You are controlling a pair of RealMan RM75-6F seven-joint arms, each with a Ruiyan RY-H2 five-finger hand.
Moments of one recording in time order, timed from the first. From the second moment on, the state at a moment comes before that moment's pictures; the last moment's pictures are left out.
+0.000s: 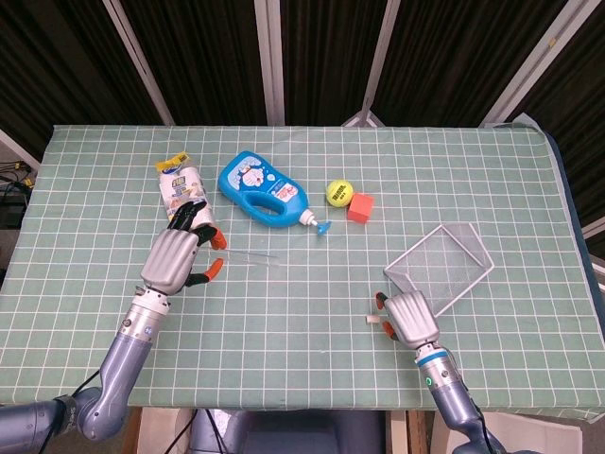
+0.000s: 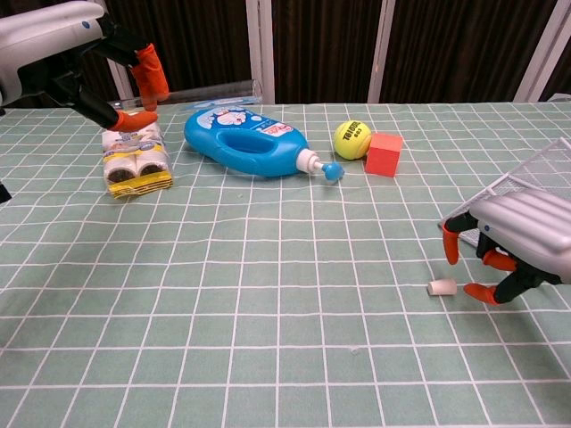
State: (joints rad) left arm -0.62 -1.45 -0.26 -1.83 1.17 1.23 0.39; right arm 0.37 -1.59 0.11 -1.55 -1.34 1.14 -0.59
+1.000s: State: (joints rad) left arm -0.62 -1.45 -0.25 -1.82 1.17 1.25 0.37; right arm 0.39 -1.63 0.08 -1.56 -1.29 1.17 -0.66
